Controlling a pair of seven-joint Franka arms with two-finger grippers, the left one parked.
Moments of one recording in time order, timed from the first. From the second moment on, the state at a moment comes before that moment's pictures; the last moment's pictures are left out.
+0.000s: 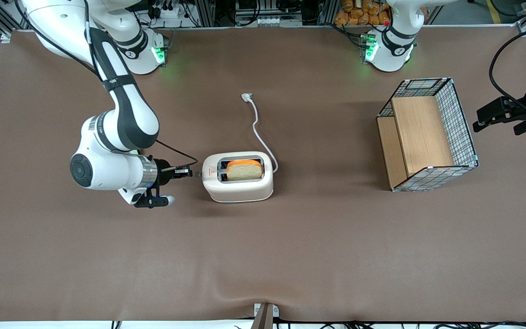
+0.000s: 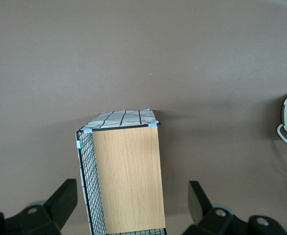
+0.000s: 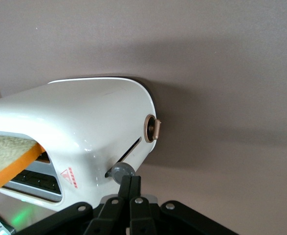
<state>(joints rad) 0.29 0.48 0.01 -1.68 0.50 1.97 0.05</state>
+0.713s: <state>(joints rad) 0.29 0.48 0.01 -1.69 0.51 1.99 0.05</state>
